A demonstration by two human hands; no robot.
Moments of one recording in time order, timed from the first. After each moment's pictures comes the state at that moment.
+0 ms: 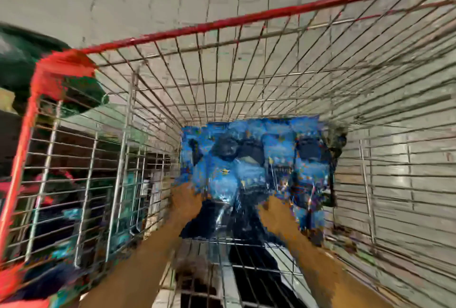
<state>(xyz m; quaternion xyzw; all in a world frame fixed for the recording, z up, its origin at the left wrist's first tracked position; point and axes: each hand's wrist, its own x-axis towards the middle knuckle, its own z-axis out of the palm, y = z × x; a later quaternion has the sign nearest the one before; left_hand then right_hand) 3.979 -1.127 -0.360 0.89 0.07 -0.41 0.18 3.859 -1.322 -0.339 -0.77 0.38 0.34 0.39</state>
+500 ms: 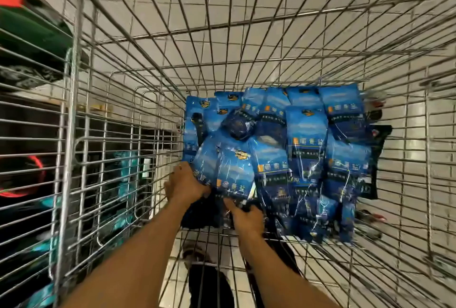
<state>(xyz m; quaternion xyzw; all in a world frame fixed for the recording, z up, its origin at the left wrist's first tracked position) 3.997 -1.099 -0.449 0.90 0.07 -0.43 0.08 3.869 -1.201 -0.440 -0.45 0.66 0.28 0.53</state>
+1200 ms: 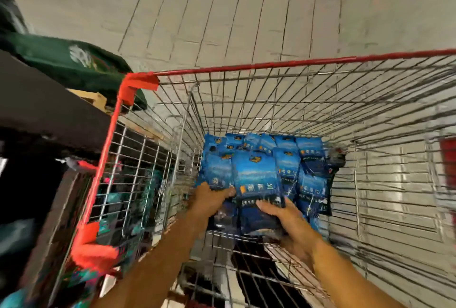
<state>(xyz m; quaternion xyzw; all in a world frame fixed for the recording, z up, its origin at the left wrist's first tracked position) 3.966 -1.126 -0.238 0.75 0.22 -0.41 0.47 3.858 -1.302 -0.200 -0.42 0.48 0.22 0.73</state>
